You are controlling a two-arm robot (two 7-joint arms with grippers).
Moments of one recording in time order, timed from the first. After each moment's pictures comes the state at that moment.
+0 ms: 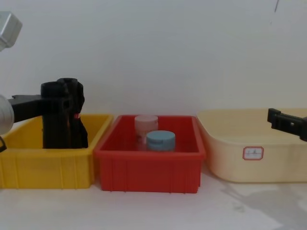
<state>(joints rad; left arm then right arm) -0.39 0.31 0.27 -1.39 -0.37 0.14 -0.15 -0.01 0.34 -0.23 -1.77 0.29 0.03 0.07</state>
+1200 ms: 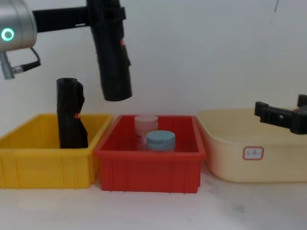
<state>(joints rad) -0.50 0.34 0.29 -1.55 -0.53 0.21 -0.46 0.02 0.37 -0.24 -1.77 0.30 0.04 0.15</state>
